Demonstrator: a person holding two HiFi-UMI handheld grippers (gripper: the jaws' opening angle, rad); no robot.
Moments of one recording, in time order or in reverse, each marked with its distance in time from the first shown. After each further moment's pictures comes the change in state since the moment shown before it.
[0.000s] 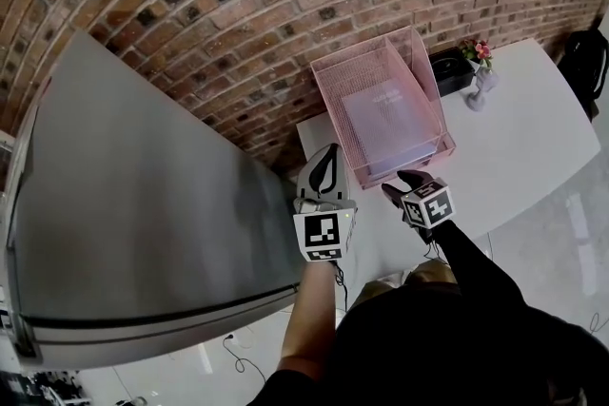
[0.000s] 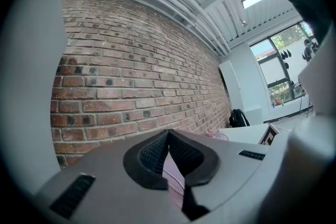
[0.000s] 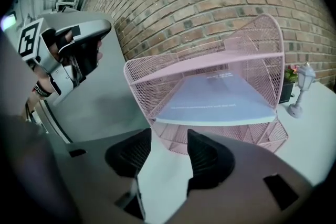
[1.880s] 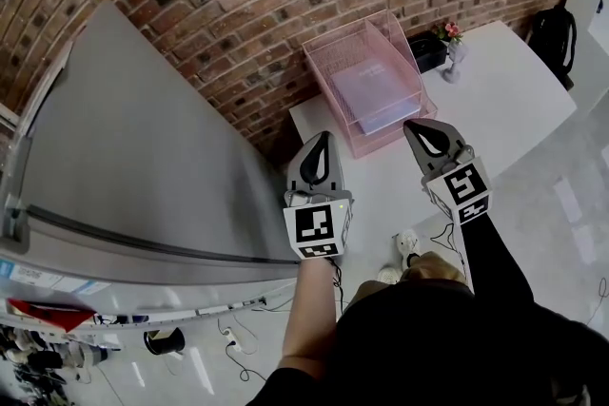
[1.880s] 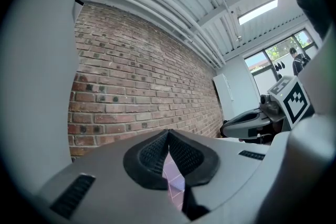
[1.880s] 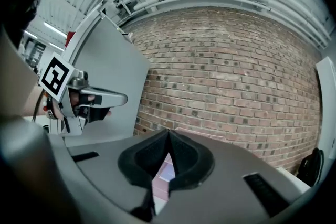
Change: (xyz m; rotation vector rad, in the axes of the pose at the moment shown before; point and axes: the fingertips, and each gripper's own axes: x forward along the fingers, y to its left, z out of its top) left arm -0.123 -0.018 0.052 -0.037 -0.091 -0.047; right arm -0.204 0.112 0.117 -0.448 -0.531 -0.263
